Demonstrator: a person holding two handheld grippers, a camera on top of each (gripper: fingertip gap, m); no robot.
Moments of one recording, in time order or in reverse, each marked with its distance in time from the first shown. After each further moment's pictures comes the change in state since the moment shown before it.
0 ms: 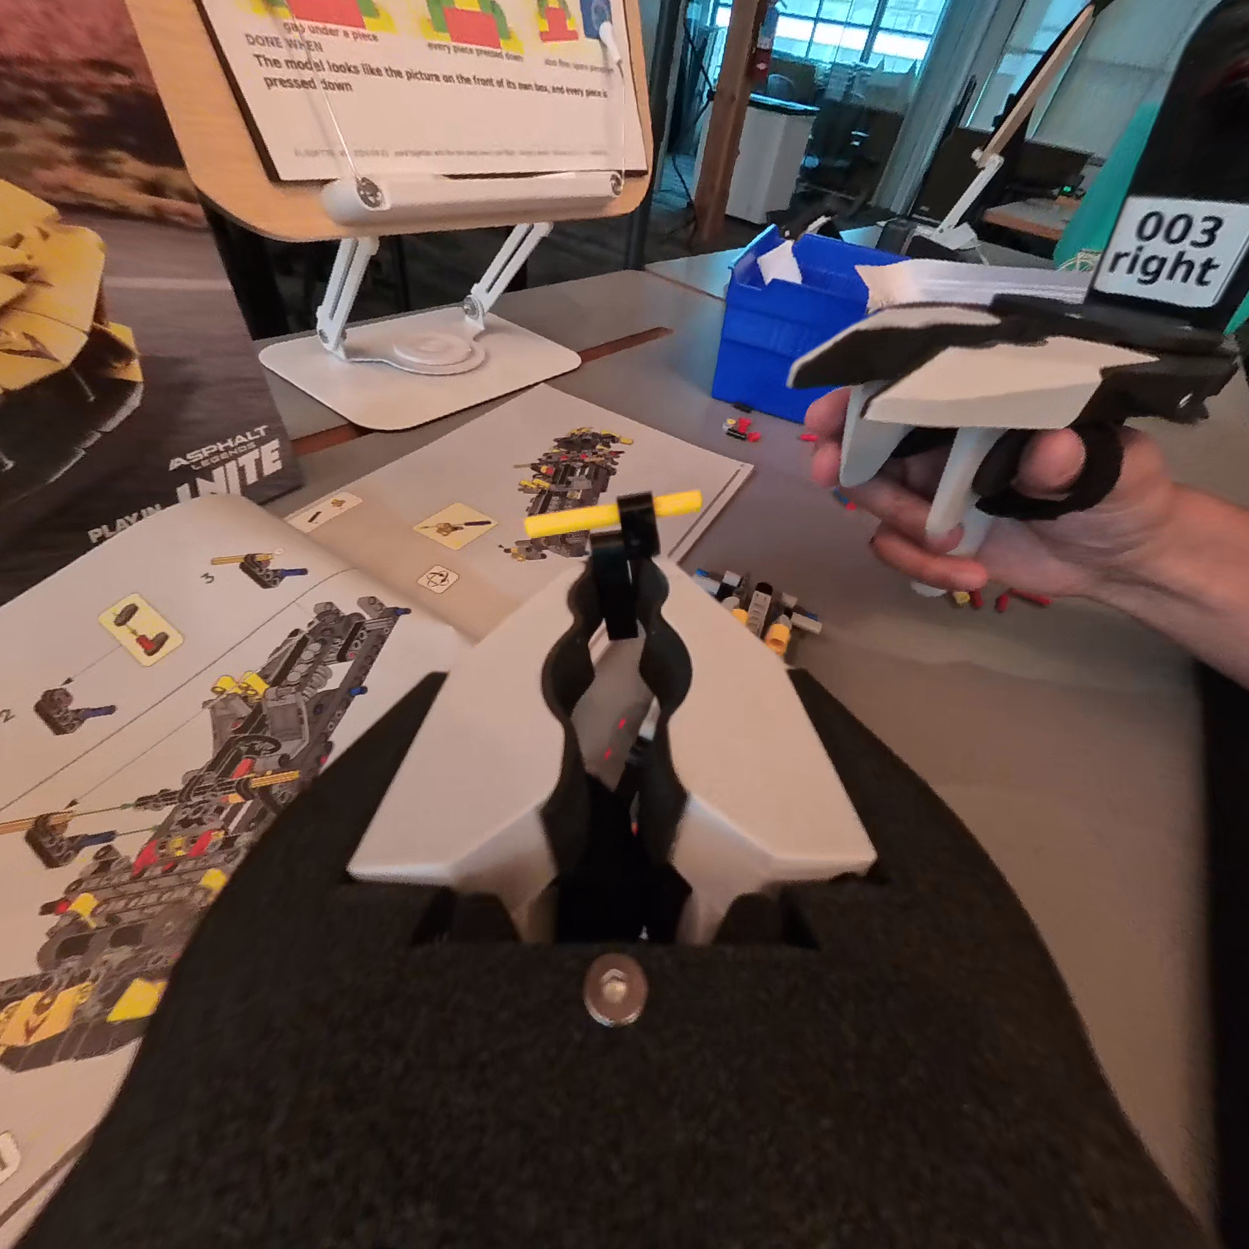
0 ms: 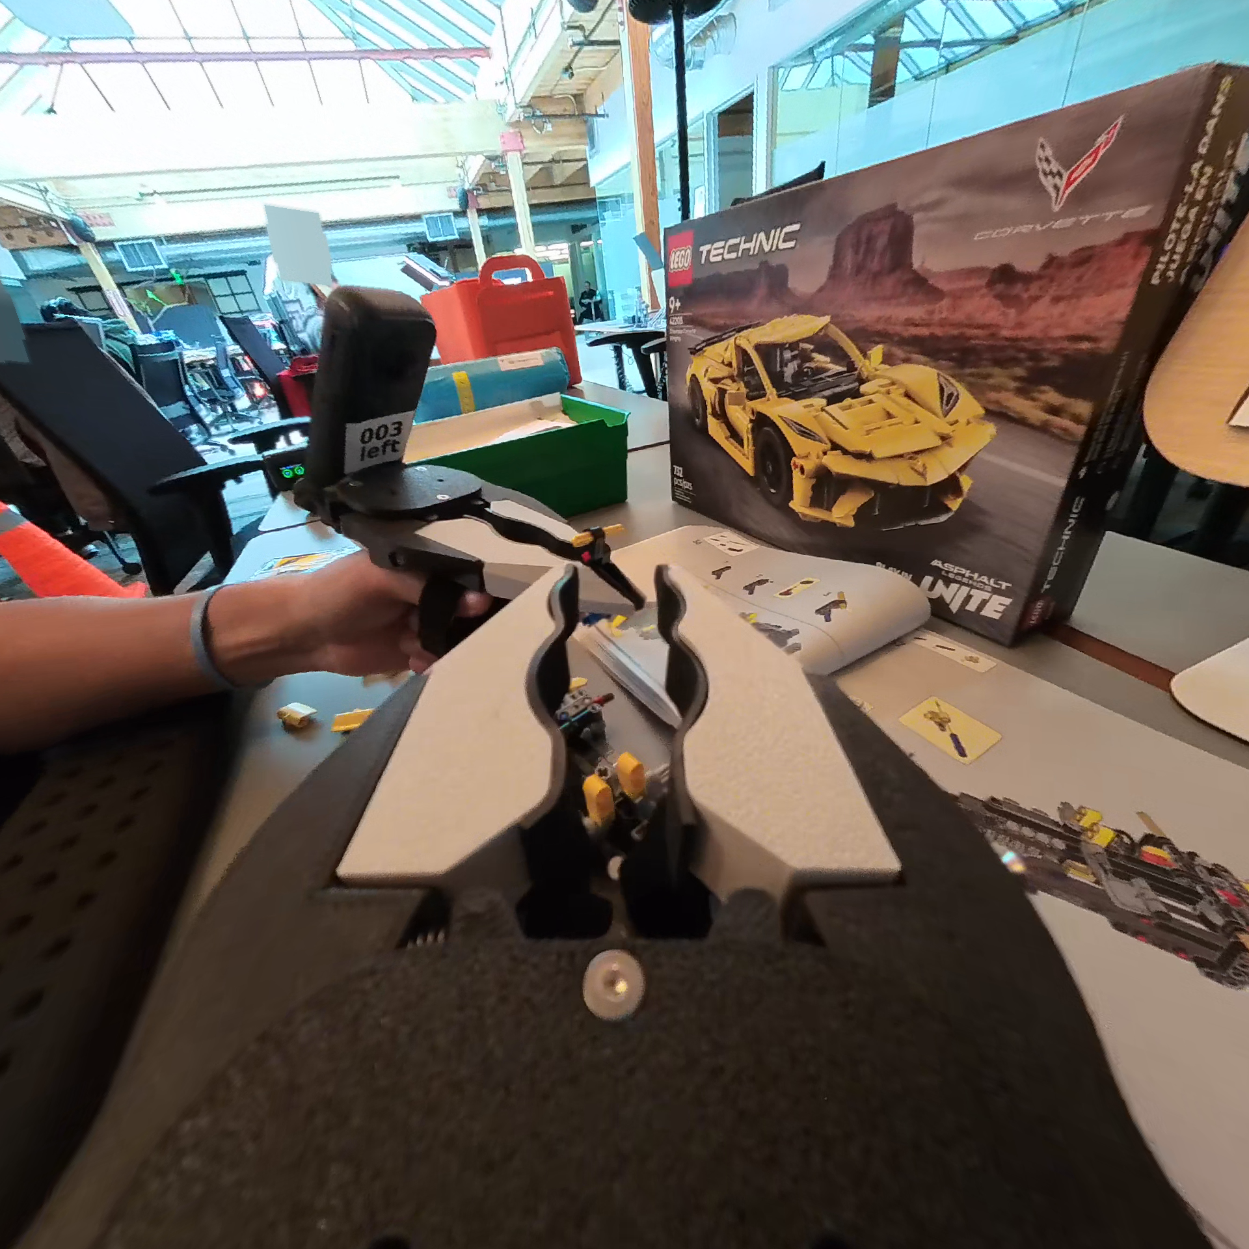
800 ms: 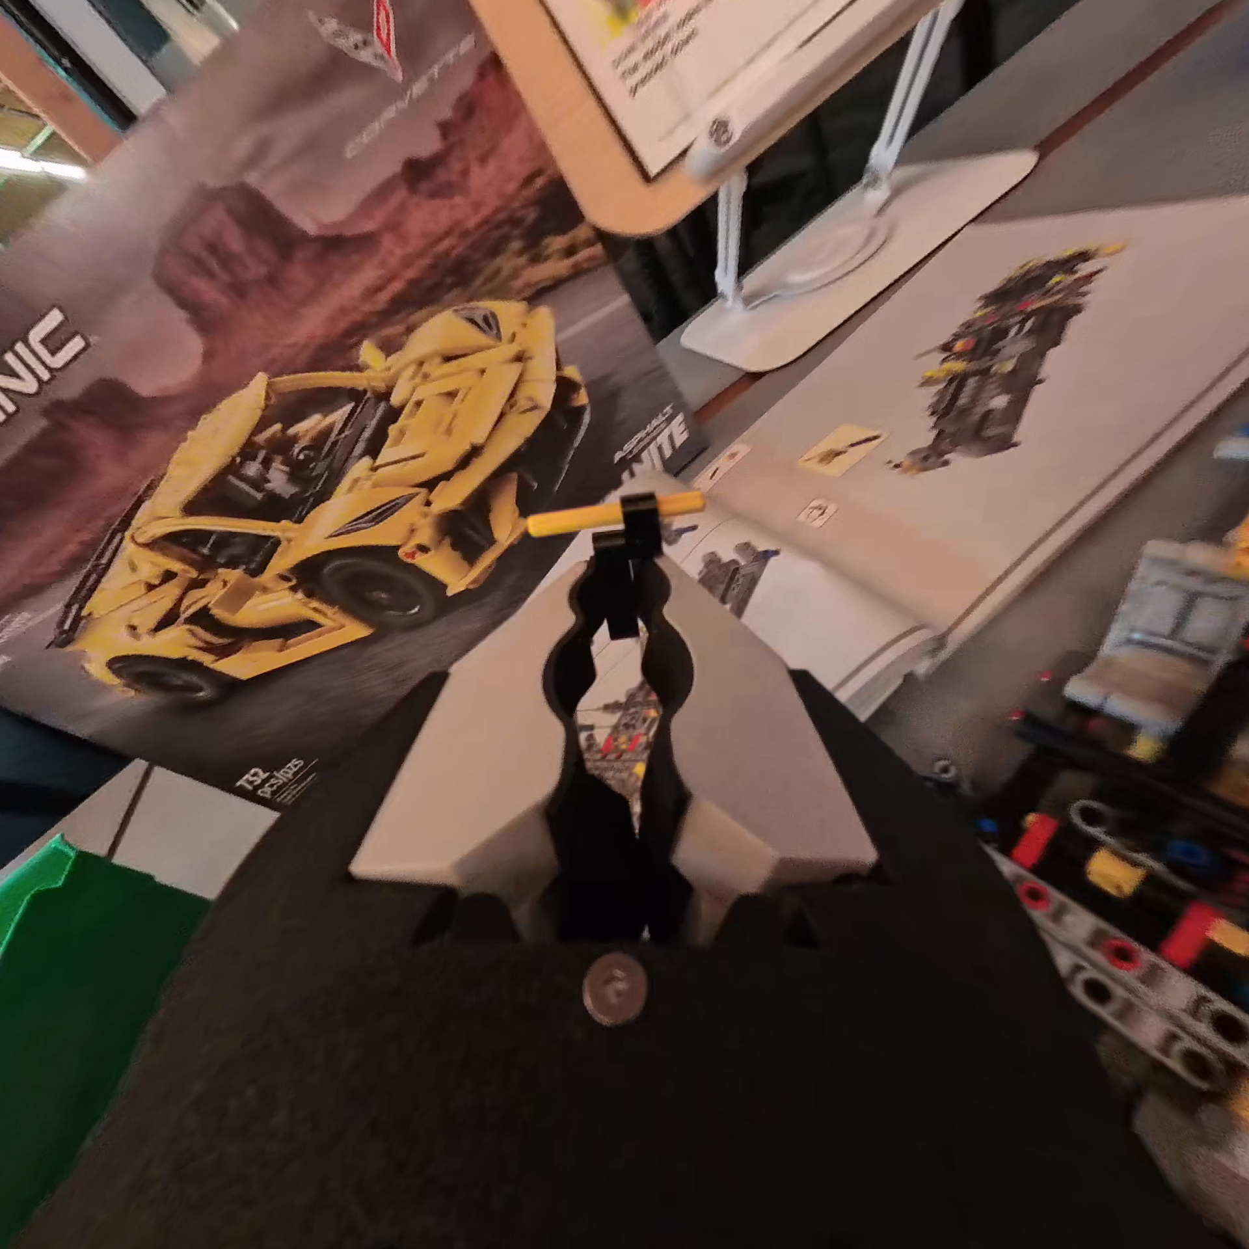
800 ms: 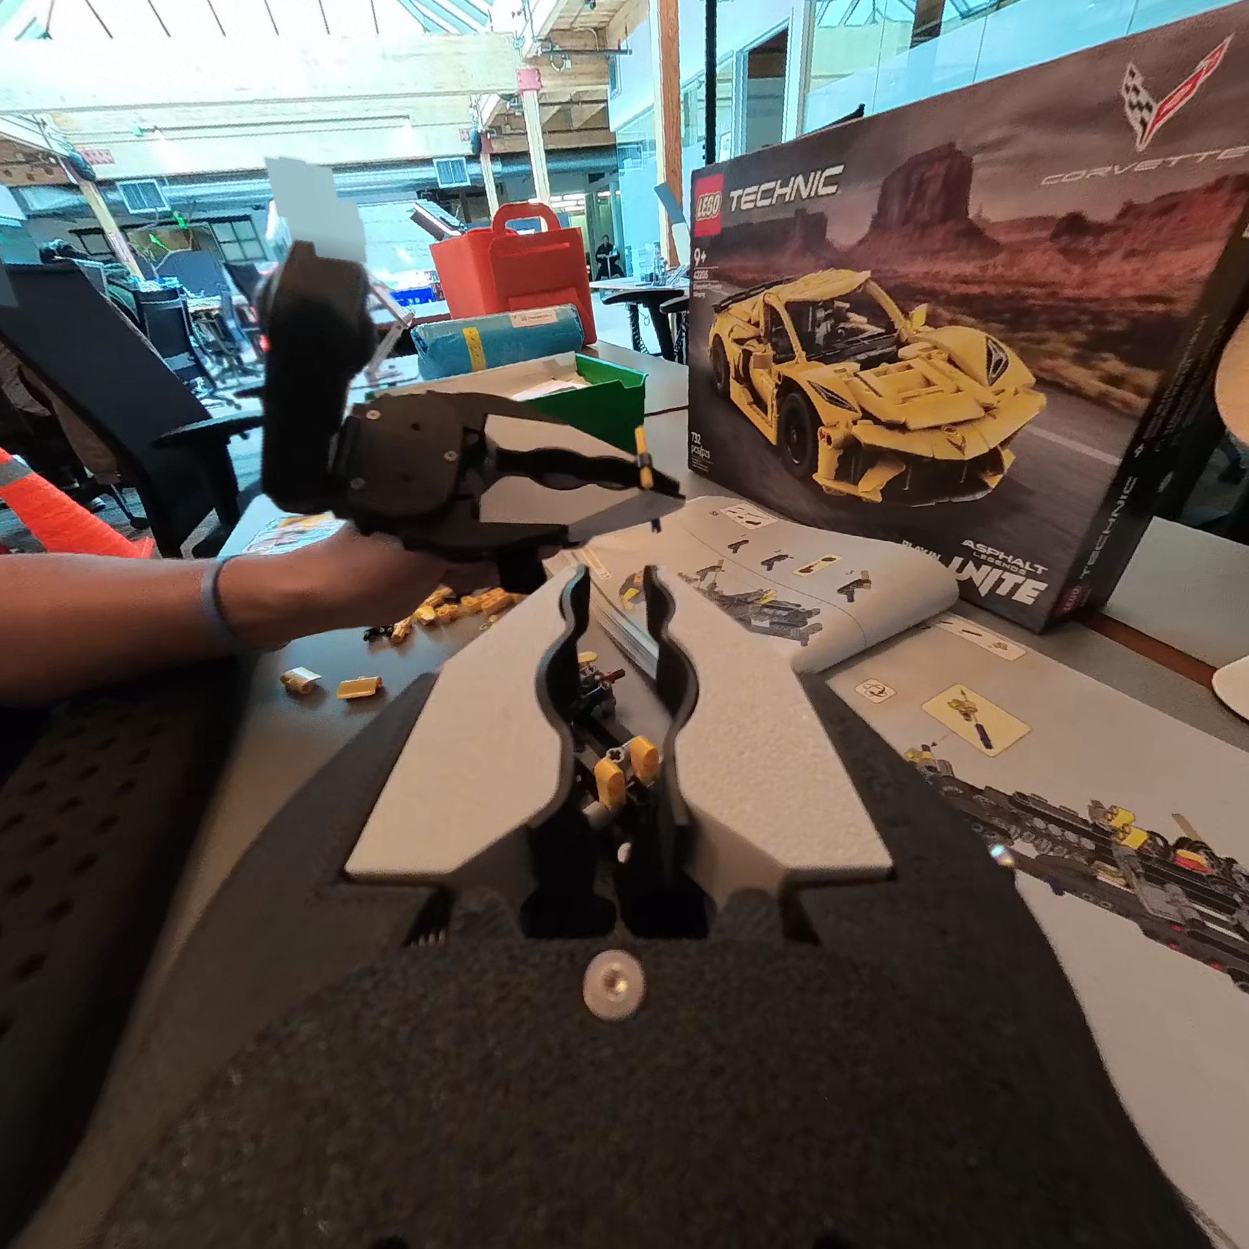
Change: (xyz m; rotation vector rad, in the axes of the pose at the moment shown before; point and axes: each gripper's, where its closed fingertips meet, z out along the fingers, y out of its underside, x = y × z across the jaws) left arm -0.085 -0.007 -0.031 -0.129 -0.662 0.508; right arm -0.006 0.013 0.007 -0.058 -0.025 -0.020
